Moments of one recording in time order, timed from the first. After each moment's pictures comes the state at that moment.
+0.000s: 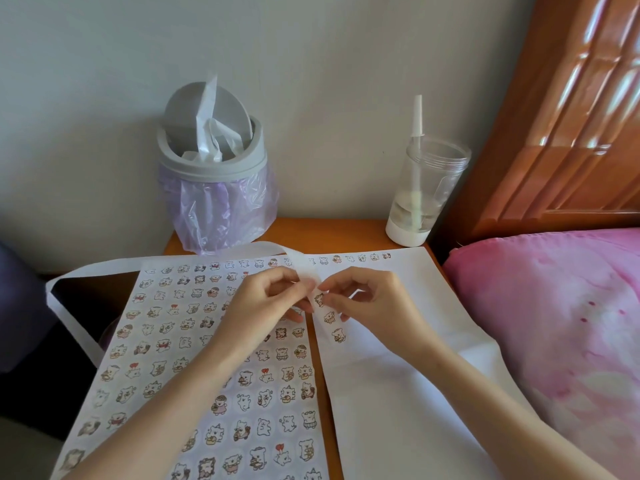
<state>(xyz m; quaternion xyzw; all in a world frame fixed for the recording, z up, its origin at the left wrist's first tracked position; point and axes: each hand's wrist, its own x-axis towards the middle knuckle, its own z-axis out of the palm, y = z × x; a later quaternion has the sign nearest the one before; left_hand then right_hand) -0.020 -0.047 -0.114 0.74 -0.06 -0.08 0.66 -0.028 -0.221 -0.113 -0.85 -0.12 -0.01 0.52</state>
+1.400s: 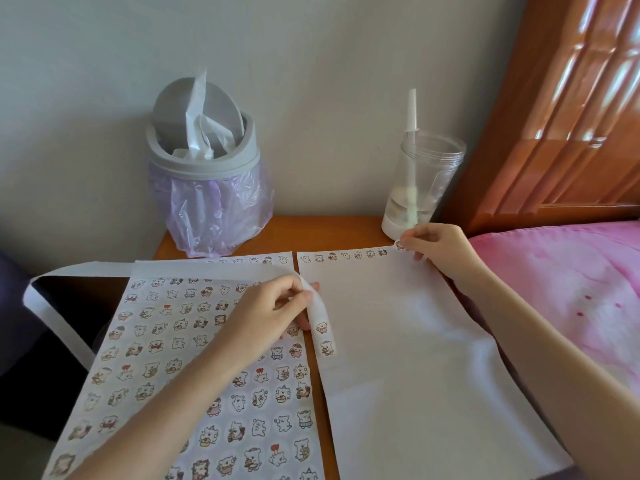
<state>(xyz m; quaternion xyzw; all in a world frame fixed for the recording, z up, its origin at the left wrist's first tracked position) -0.024 -0.048 -0.120 0.85 -0.14 -0.07 0.51 0.041 -0.325 -0.110 -0.87 0.07 -0.08 0.48</state>
